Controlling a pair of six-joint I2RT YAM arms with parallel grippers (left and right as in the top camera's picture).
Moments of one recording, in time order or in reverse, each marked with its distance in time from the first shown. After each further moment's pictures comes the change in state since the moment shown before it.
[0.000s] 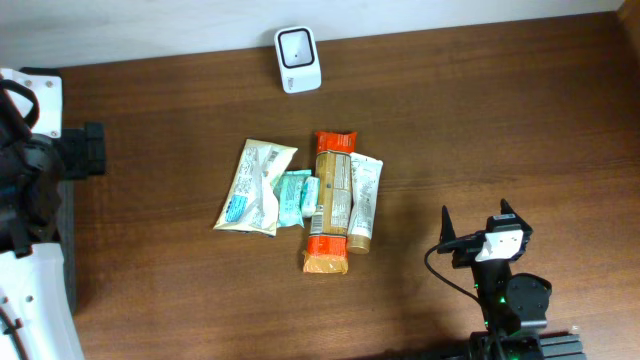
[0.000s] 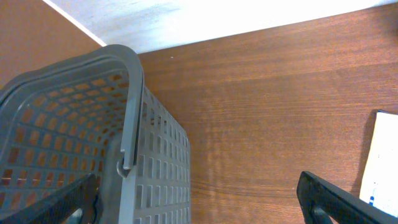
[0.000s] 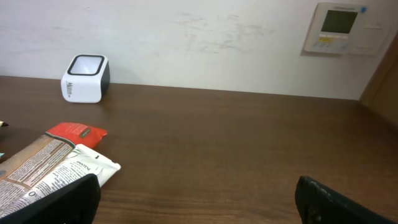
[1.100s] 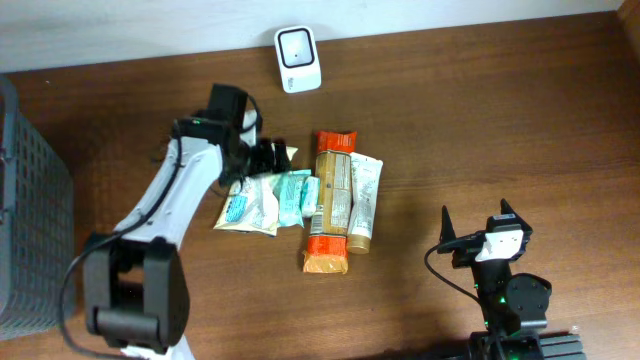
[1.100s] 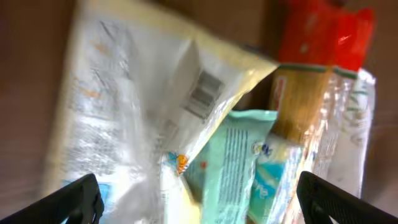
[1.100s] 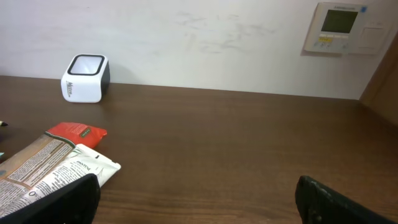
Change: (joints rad) left arm -0.500 0.532 -0.170 0.120 0.348 -0.632; right arm 0.000 0.000 0.000 -0.001 -0.001 0.000
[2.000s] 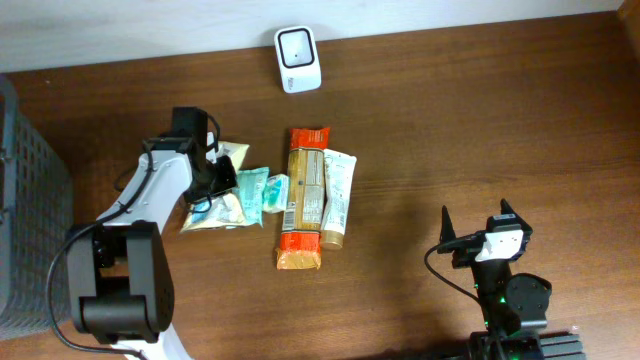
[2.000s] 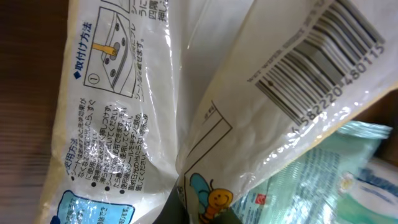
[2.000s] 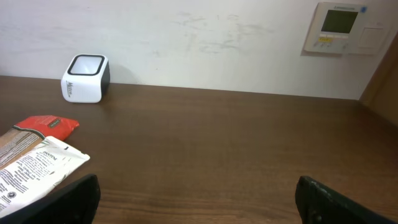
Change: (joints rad) left arm 0.159 0.042 -0.186 0.120 -0.093 -0.025; right arm 0.000 0.000 0.000 0.000 0.000 0.000
